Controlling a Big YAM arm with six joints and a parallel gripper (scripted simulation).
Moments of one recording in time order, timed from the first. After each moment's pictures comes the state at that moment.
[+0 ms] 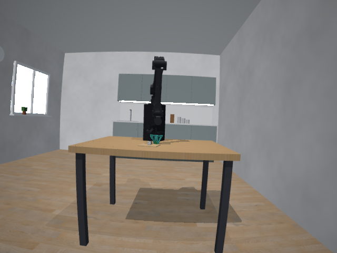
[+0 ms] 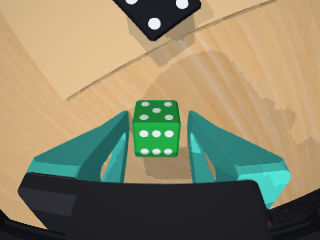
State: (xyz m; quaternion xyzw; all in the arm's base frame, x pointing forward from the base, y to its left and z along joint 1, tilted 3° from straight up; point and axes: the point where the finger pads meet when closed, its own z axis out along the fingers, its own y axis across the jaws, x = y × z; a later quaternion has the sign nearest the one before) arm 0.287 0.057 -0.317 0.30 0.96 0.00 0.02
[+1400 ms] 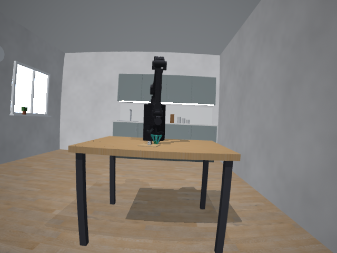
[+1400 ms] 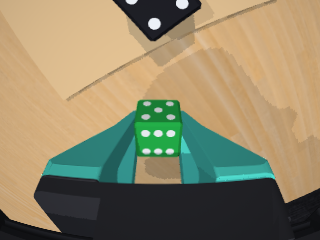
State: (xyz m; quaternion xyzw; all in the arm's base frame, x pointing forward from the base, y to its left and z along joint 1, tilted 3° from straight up) arm 0.287 0.057 -0.317 0.30 0.96 0.00 0.02
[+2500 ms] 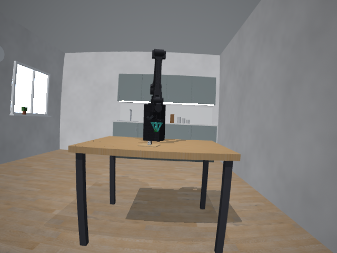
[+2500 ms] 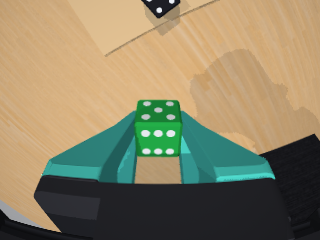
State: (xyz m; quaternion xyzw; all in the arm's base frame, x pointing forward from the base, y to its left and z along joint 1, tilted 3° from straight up) arm 0.287 0.057 -0.218 0.30 0.95 0.00 0.03
